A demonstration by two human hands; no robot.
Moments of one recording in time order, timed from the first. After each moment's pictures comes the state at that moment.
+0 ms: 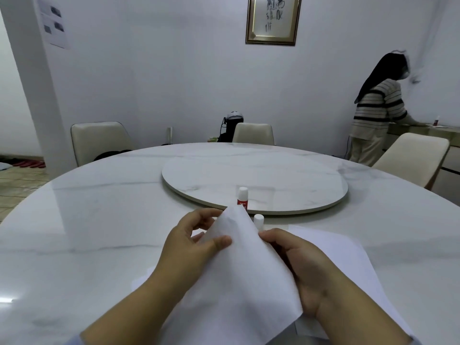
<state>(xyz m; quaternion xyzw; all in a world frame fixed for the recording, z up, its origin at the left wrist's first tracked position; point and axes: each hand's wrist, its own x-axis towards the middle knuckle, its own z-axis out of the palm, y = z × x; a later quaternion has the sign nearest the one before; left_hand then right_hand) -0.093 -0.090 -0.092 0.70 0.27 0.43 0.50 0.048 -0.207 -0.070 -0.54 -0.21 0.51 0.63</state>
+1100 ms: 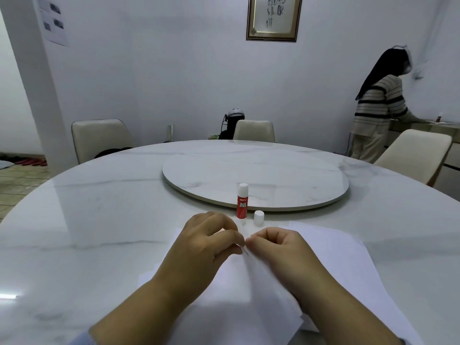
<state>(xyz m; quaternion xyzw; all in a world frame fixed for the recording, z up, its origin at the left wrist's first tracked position) -0.087 -0.084 -0.104 0.88 0.06 0.48 -0.01 0.034 -0.205 -0.076 -0.68 -0.35 0.31 0.56</state>
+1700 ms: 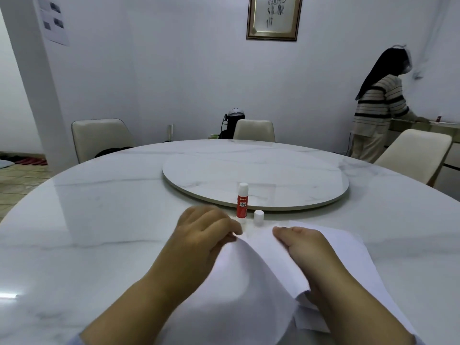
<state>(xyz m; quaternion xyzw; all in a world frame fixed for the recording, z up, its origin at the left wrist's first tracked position) -0.097 -0.088 -0.090 0.89 0.07 0.46 -0.02 0.052 -0.209 -0.071 -0.72 -0.21 0.30 0.59</state>
